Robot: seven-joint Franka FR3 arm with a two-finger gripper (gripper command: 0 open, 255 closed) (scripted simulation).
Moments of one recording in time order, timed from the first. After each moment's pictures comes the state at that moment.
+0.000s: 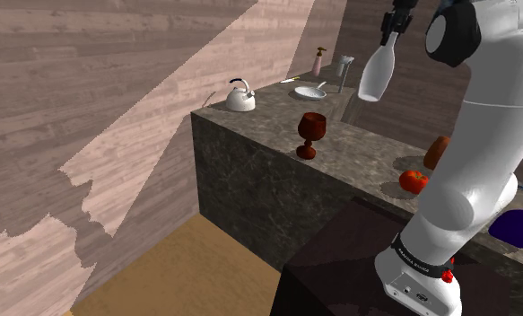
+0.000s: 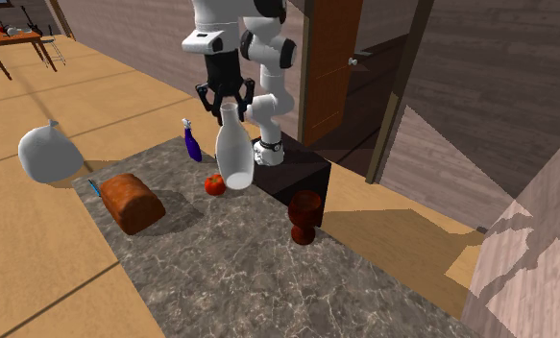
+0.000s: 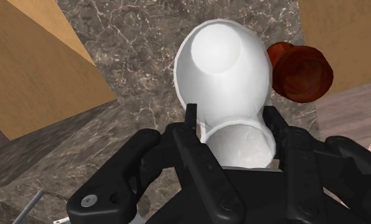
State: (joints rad) arm -0.27 0.25 -0.69 -1.07 0.20 1.31 -0.66
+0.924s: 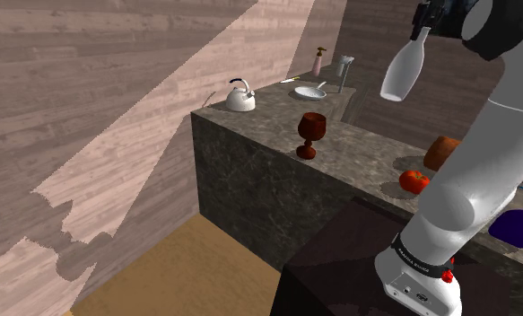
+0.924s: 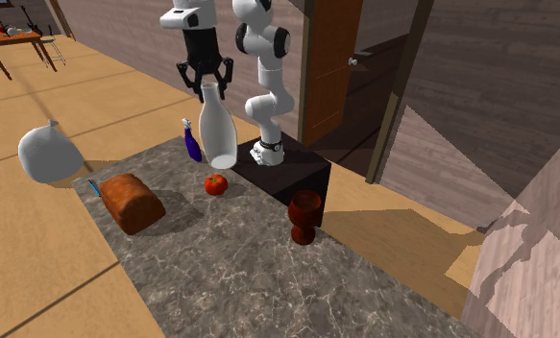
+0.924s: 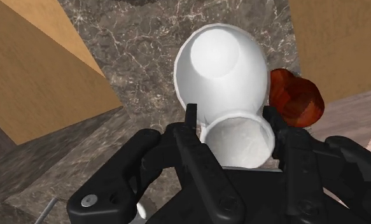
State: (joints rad) arm -0.26 0.07 -0.72 -1.19 0.08 1.28 -0.73
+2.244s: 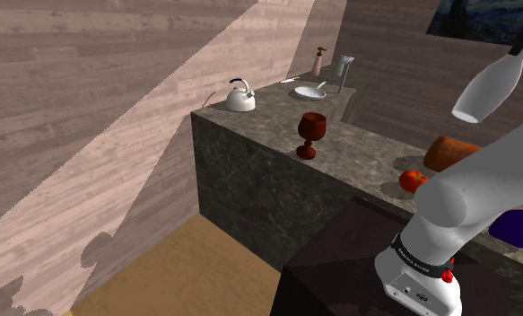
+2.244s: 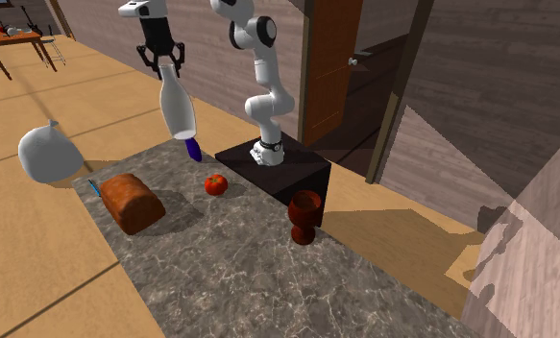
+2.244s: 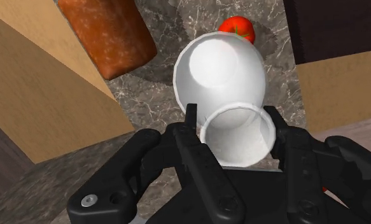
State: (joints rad) arm -0.37 -0.32 -0.83 -1.45 -0.20 1.28 -1.01
